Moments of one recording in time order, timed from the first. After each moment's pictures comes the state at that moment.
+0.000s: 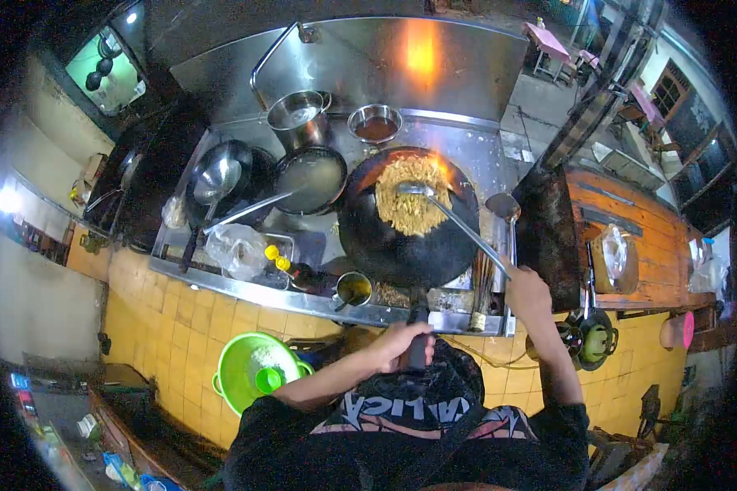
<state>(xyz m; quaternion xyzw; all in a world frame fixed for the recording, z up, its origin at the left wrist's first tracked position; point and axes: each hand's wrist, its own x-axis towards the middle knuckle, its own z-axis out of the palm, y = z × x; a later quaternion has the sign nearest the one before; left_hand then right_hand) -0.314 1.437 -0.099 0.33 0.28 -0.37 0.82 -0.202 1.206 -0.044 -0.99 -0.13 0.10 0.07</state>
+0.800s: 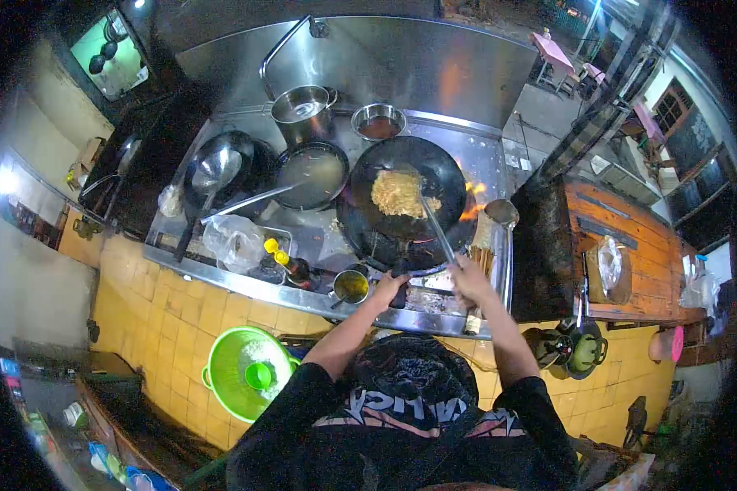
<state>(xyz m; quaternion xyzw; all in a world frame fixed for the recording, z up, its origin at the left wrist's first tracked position) -0.220 1.469 -0.275 0.50 0.25 -0.15 0.82 -0.160 1.272 -0.148 -0.83 -0.01 0.32 0.46</state>
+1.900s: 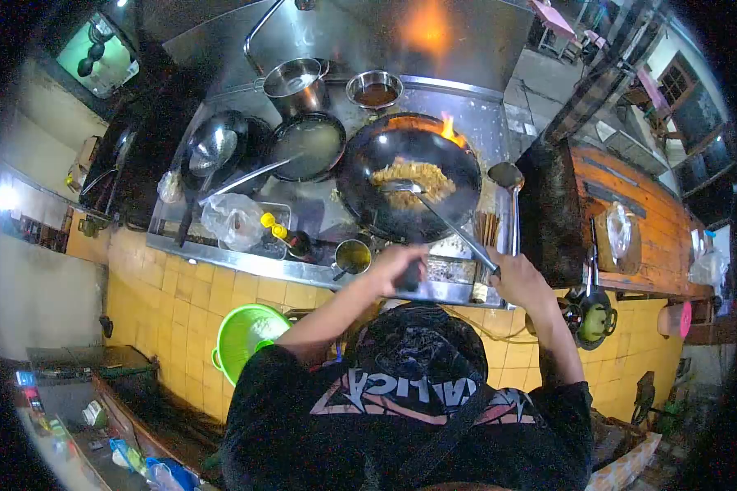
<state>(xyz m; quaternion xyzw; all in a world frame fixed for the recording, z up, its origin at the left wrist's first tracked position) -0.243 1.463 -0.133 0.44 0.25 -0.34 0.80 -0.219 1.213 -0.055 -0.95 -0.22 0.20 0.12</state>
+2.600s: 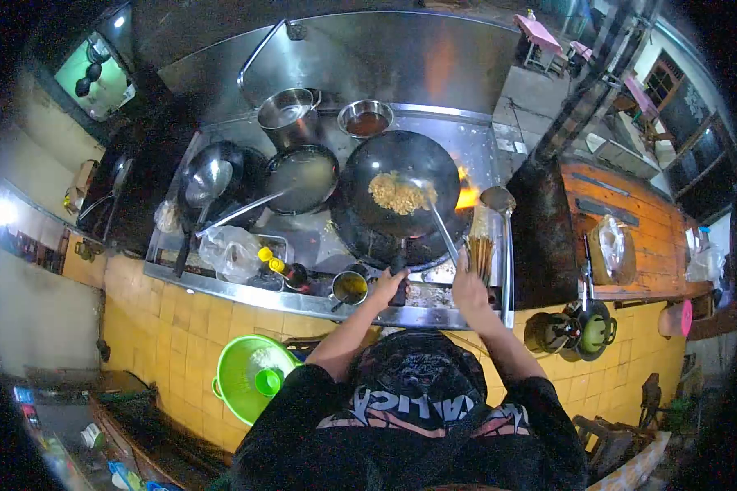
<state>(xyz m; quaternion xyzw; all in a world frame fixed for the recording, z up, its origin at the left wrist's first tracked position) -0.221 1.469 -0.257 0.52 0.24 -0.16 0.81 -0.211 1.266 -0.200 -0.99 -0.15 -0.04 0.00</state>
